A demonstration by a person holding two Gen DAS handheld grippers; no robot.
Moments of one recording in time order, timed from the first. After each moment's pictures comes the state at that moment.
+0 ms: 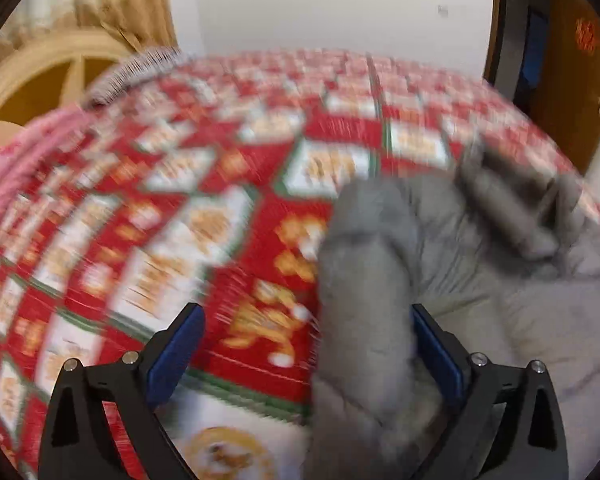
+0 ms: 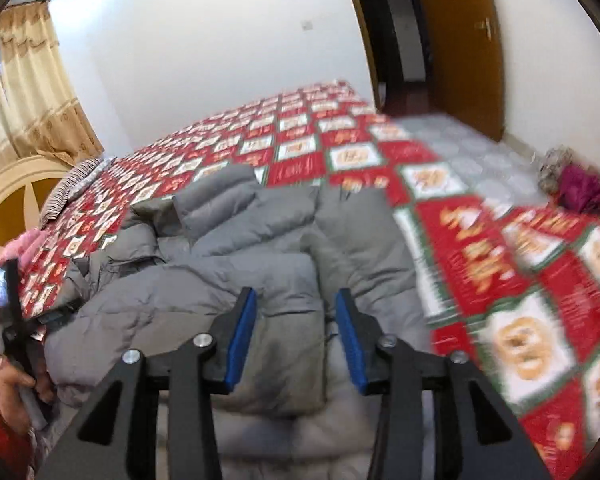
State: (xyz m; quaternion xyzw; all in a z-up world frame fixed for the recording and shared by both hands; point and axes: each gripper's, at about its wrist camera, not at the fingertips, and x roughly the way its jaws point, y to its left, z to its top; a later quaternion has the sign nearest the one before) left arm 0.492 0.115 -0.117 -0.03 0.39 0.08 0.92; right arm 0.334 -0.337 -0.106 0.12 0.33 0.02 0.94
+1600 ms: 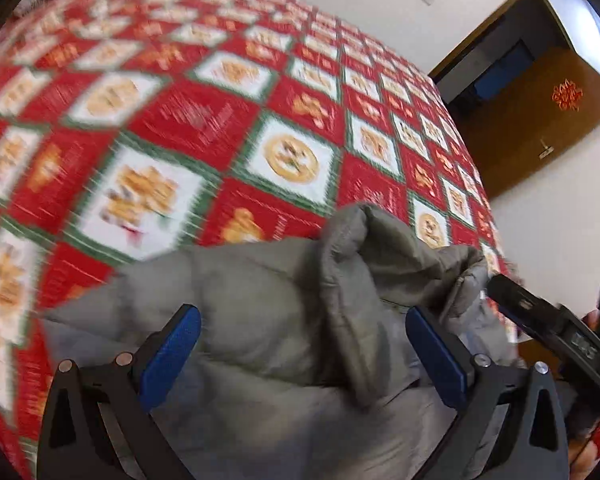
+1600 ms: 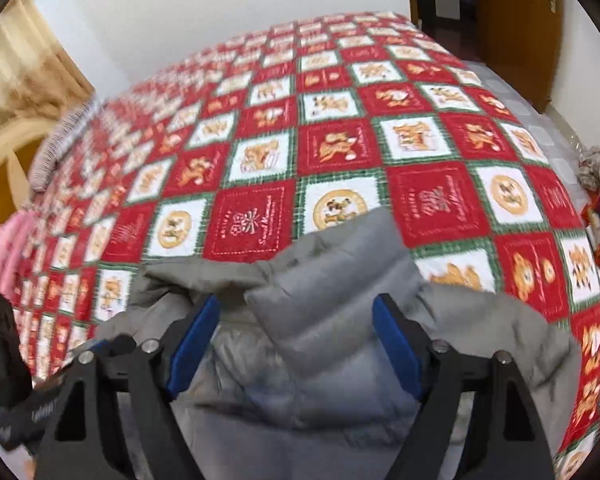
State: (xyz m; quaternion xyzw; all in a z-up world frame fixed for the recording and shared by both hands) left arm 0.621 0.089 -0.129 -0.22 0.51 -0.10 0.82; right arm 0.562 -0.228 -0.100 0.12 0.49 0.06 0.86
